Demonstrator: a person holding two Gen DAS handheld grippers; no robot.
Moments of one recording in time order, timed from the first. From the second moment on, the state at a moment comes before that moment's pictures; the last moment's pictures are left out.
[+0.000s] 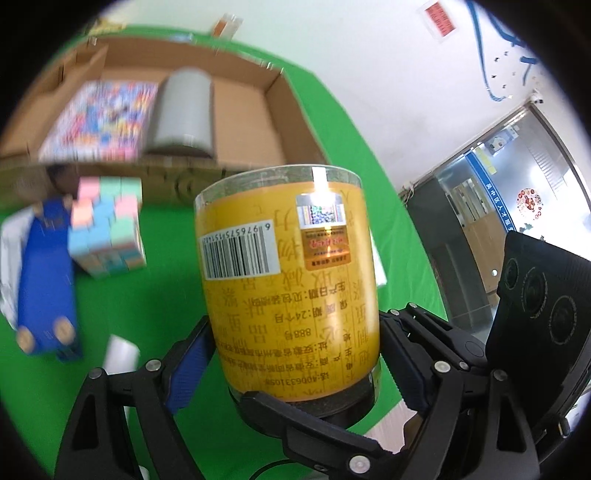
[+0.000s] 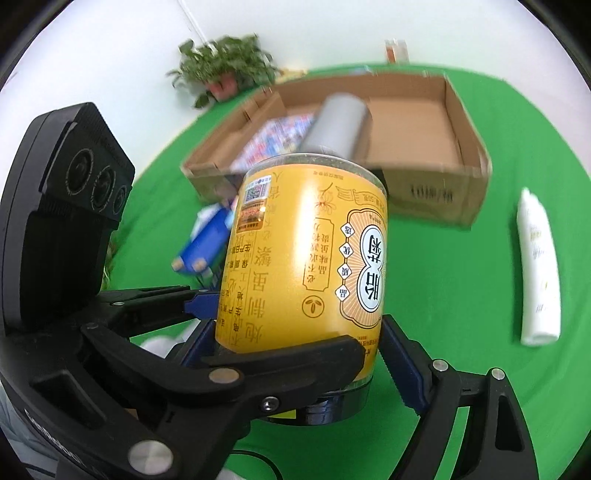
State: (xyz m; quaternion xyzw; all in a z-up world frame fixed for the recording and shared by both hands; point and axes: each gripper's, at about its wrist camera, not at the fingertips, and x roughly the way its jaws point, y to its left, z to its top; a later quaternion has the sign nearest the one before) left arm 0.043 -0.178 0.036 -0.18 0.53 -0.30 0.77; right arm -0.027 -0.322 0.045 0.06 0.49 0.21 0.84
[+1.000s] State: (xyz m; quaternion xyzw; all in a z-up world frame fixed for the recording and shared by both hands) left arm 0.178 -0.186 0.122 -0.12 0.48 -0.33 0.81; right arm 0.110 -0.312 0.145 0.05 0.40 0.19 0.89
